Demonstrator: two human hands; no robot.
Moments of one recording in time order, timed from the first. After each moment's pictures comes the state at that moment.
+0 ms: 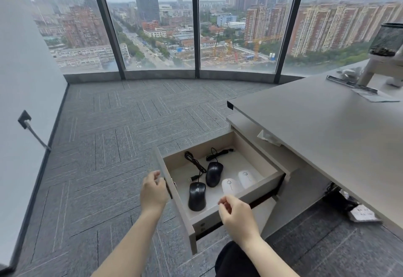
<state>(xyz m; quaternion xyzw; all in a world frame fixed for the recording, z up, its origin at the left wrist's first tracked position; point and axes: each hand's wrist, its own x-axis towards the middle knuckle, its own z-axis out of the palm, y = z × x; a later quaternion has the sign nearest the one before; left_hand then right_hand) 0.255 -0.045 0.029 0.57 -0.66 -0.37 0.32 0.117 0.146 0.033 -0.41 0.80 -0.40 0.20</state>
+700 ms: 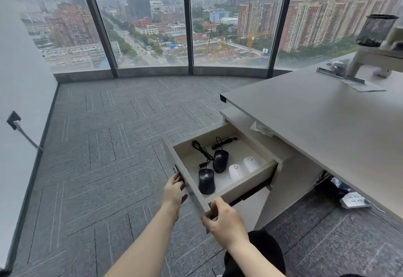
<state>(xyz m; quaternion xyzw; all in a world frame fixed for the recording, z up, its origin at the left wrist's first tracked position) 0.218 -0.008 0.000 0.49 -0.47 -0.69 0.27 0.146 0.155 0.007 -0.40 0.83 -0.32 0.22</state>
